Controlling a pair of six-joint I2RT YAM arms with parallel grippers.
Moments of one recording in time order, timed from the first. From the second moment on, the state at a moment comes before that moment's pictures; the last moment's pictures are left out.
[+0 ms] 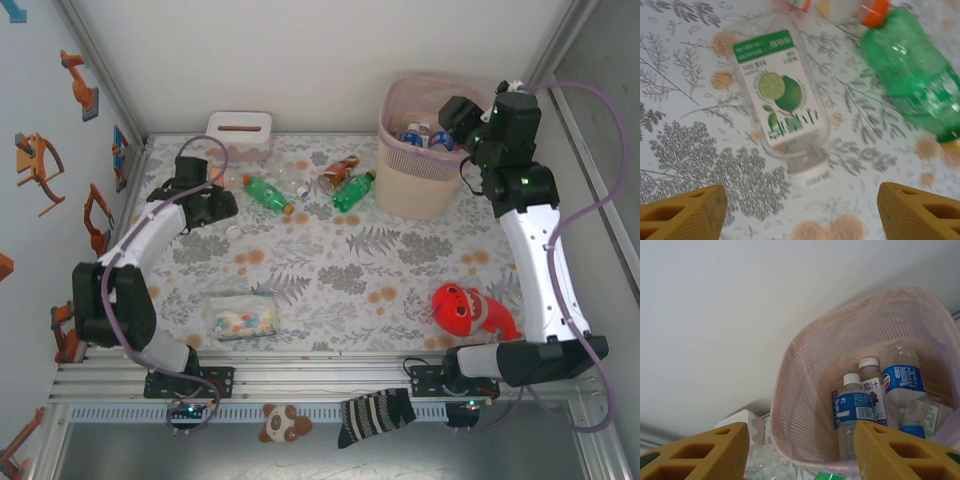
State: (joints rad) left arm -0.17 1.60 1.21 -0.64 -0.07 -0.42; right arm 0.15 1.32 1.65 -0.60 0.01 0.65
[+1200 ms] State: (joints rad) left arm -0.14 1.89 1.28 -0.60 0.02 -0.57; right arm 0.15 1.22 1.61 -0.67 0.06 0.62
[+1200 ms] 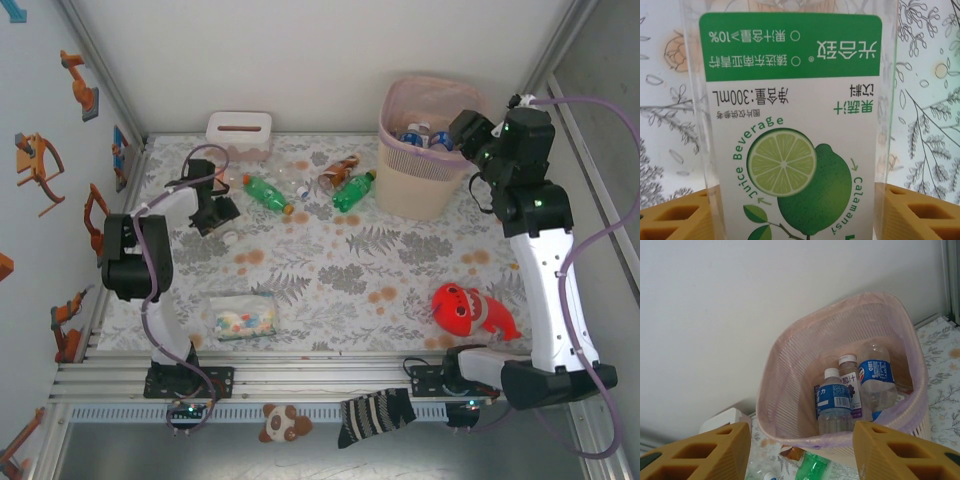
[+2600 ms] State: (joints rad) left arm -0.46 1.09 1.07 -0.39 0.52 0.08; right arm 0.46 1.34 1.72 -0.60 -0.52 0.49
